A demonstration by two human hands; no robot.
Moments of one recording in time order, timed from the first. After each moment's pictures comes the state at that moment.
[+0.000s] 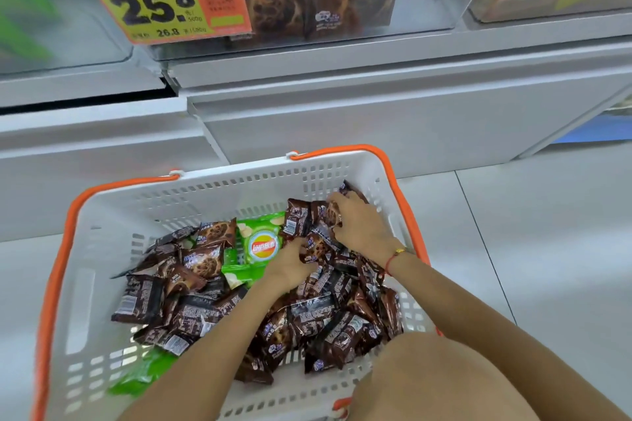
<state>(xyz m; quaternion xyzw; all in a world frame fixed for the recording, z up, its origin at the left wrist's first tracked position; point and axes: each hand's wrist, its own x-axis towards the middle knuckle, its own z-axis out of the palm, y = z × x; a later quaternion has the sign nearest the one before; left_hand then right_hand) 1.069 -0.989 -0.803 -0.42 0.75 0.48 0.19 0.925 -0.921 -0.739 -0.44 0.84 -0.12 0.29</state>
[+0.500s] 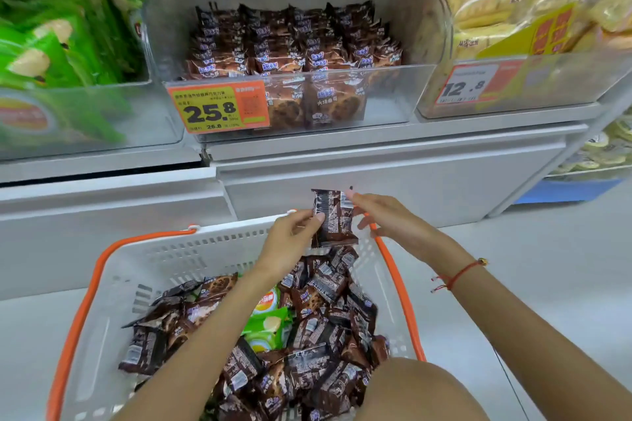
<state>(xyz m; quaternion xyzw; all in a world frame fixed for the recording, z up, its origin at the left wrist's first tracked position) 1.033 -1.015 -0.641 -0.34 0.72 0.59 -0.14 0.888 -0.906 -0.585 -0.25 0.77 -0.39 0.44</state>
